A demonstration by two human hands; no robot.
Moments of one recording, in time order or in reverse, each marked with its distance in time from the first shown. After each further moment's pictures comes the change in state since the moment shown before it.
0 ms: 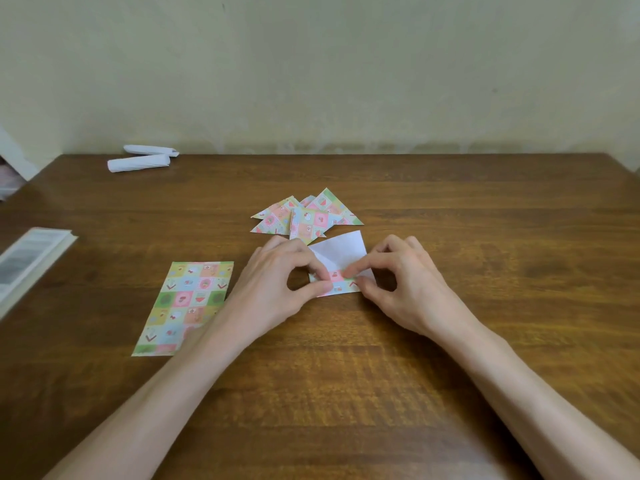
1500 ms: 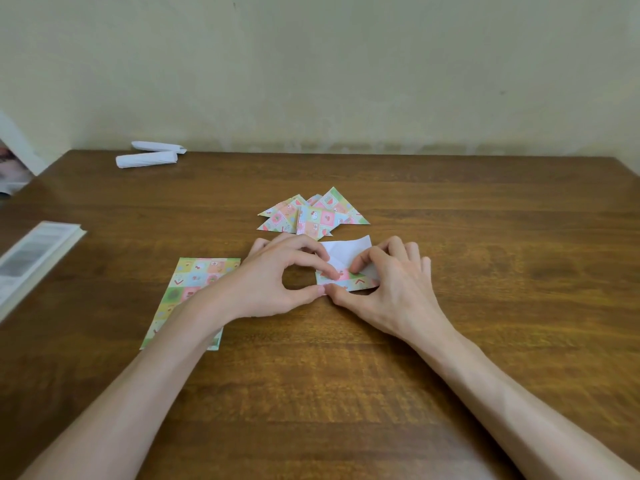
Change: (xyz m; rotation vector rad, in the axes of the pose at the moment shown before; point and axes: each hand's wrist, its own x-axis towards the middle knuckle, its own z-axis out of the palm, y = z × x) left_hand 0.005 -0.017 -0.022 -0.028 -0.247 0.079; right_hand 0.004 -0.012 0.037 -0.129 0.146 0.143
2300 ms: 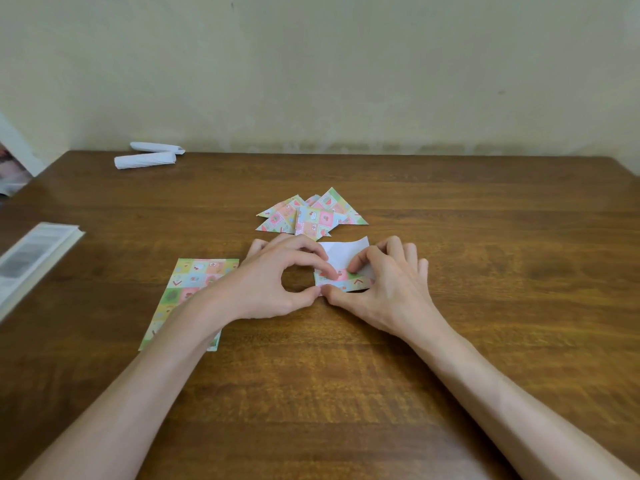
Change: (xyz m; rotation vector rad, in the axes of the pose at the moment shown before) left_hand -0.001 0.005 -0.002 0.001 -0.019 -0.014; right_hand 0.001 -0.009 -0.004 -0.004 -0.066 0.066
